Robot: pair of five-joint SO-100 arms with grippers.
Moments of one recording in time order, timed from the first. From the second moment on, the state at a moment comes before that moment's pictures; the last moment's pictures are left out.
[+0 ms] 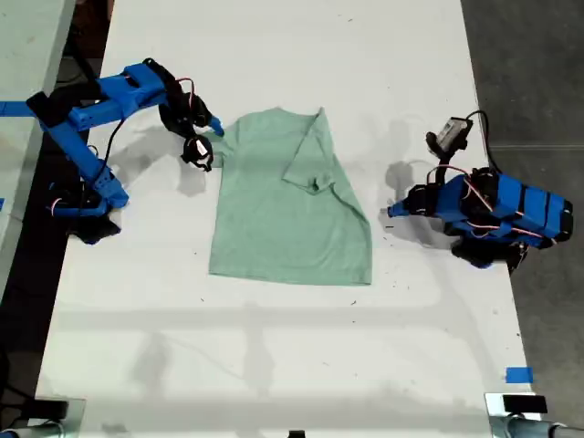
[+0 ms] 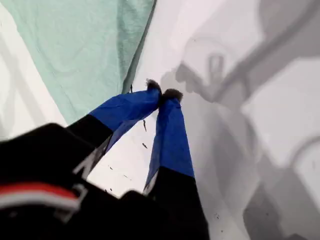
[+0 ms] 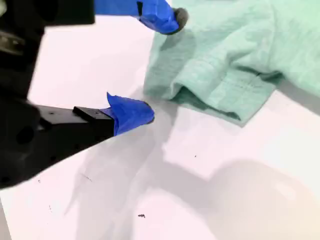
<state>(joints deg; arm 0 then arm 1) -55.5 95.2 111.2 66.4 29.9 19.4 200.7 175.2 80.9 -18.0</state>
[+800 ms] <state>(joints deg) -52.5 84.7 107.8 66.9 24.3 19.4 200.7 175.2 80.9 -18.0</state>
